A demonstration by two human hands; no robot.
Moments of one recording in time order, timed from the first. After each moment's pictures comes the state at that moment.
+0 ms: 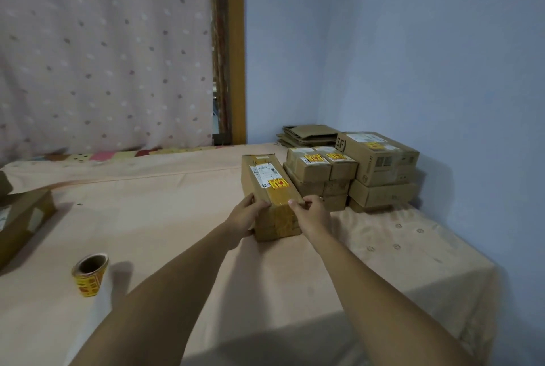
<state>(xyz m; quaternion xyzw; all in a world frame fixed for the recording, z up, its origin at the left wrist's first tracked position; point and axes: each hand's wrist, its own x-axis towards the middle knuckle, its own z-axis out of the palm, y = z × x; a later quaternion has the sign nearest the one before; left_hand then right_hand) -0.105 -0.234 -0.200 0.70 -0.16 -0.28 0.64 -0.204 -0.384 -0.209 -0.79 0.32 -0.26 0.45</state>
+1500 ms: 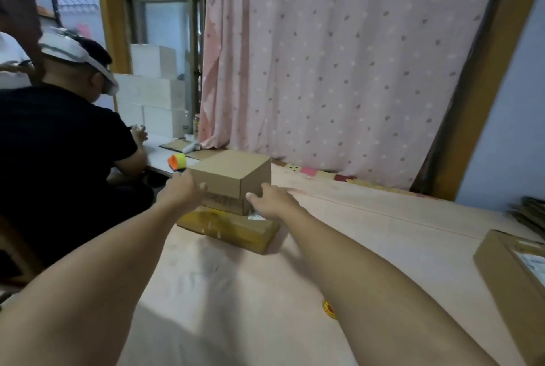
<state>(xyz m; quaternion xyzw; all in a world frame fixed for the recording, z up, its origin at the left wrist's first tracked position) 0.023 0.363 -0.114 0.95 0.17 0.15 0.20 0.032 0.133 -0.099 -0.98 -0.12 0.00 0.18</state>
